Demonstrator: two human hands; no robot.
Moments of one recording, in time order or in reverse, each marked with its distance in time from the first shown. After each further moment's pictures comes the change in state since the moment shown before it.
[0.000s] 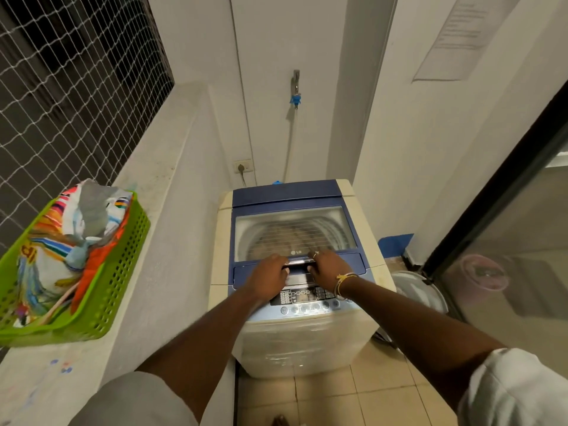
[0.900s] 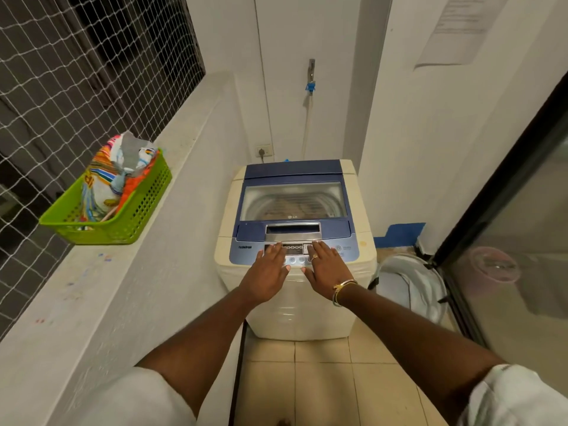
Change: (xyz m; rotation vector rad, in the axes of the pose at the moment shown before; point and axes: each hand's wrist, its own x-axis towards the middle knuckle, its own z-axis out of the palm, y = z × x) left_hand -0.146 0.090 0.042 0.304 0.003 -0.065; right_hand -0.154 0.017 0.028 -0.132 0.050 -0.160
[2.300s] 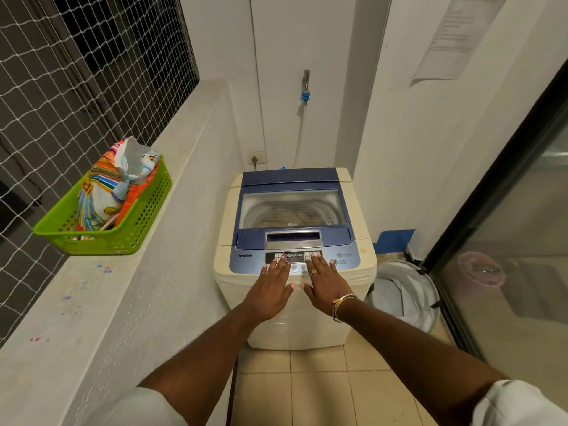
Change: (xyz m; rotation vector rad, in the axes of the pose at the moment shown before) left_hand -0.007 -0.012 0.017 0.025 -0.040 0.029; right_hand -0.002 -0.020 0.014 -0.048 -0.084 0.034
